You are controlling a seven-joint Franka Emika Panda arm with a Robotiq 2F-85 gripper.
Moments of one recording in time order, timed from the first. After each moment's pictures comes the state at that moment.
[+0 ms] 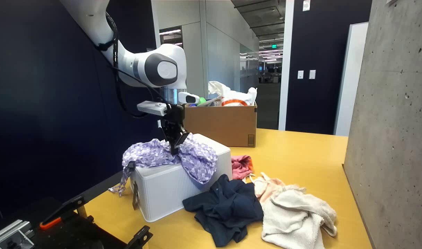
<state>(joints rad) 0.02 0.52 -0.02 -1.90 0.03 2.34 0.16</state>
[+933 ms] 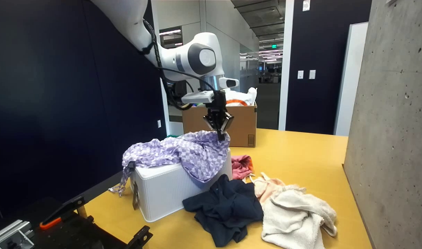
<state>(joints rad) -0.04 0.75 -0.12 -1.45 -0.06 2.25 0.16</state>
